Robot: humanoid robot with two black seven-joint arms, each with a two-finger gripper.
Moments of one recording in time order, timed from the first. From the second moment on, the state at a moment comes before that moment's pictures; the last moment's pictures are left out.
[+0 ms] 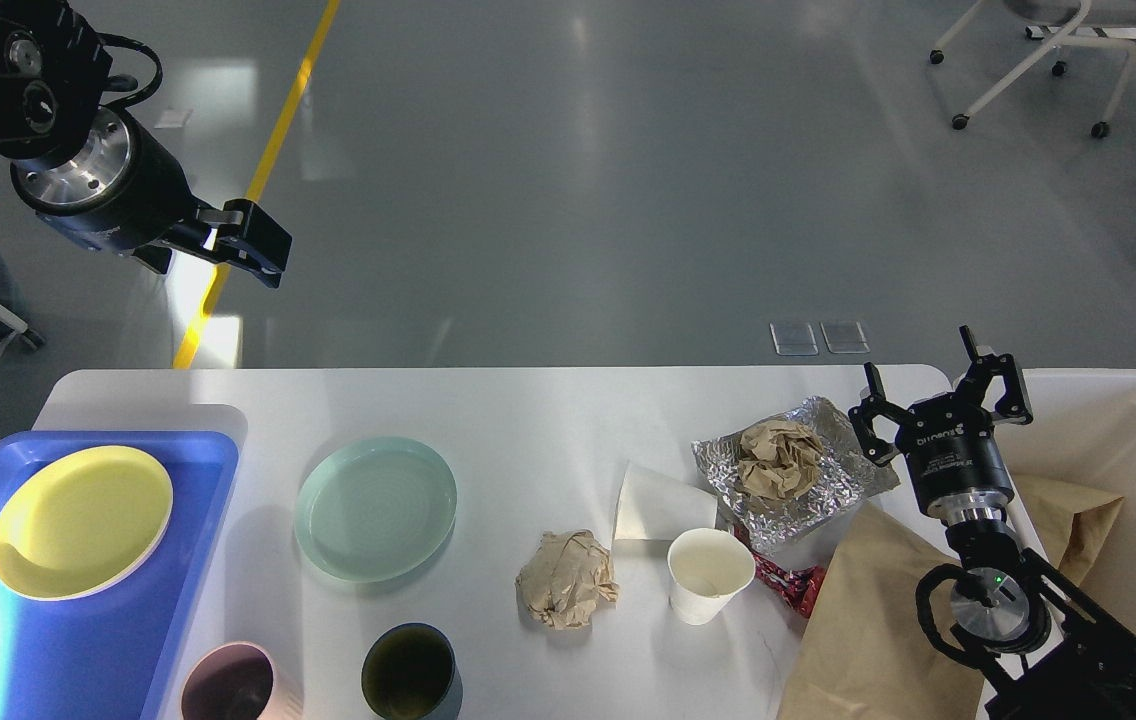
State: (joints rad) left arm -2.33 0.37 1.38 -1.35 0.25 -0.61 -0.10; right arm 0.30 -0.21 1.11 0.80 -0.21 0.40 0.51
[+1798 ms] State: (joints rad) left arm -1.92 0.16 1.20 -1.64 0.30 -0.35 -0.07; right arm 0.30 -0.21 1.11 0.80 -0.21 0.40 0.51
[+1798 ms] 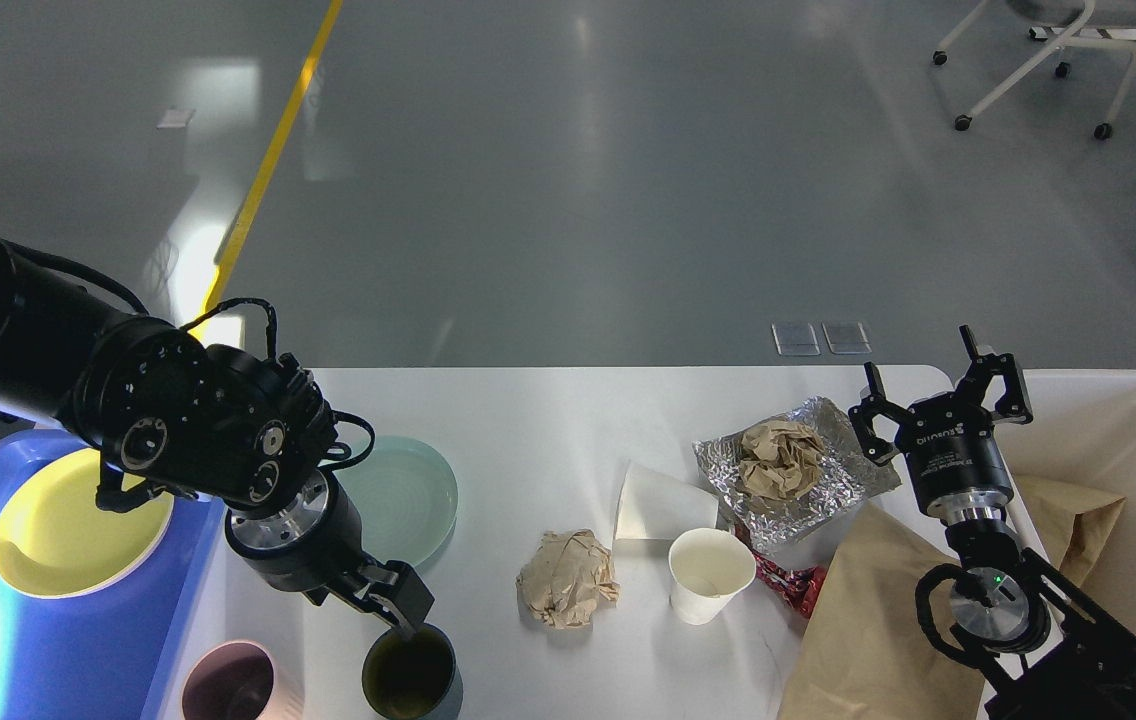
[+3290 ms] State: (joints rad) left arm -1.59 0.08 1.20 -1.38 0.36 -0.29 -0.03; right arm 0.30 -0.21 1.11 0.80 -0.21 0.40 0.51
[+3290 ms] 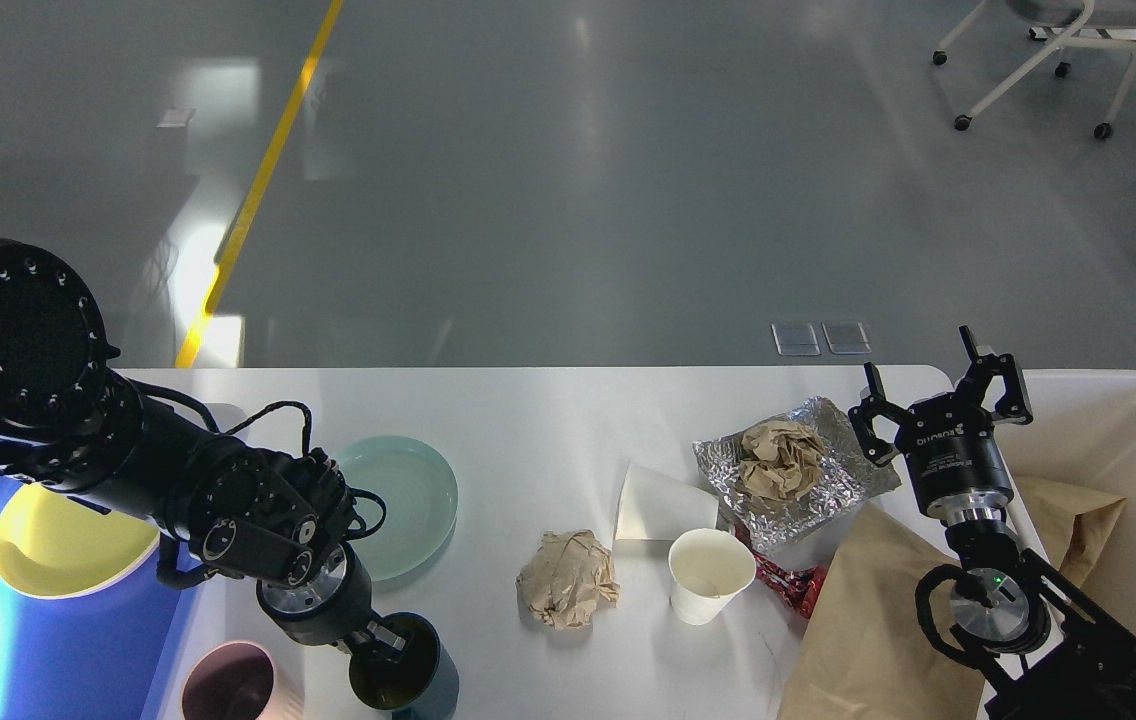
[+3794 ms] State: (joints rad) left arm -1.82 0.17 1.20 -1.47 0.28 -0.42 -0.04; right arm 0.30 -0.21 1.11 0.80 -0.21 0.40 0.51
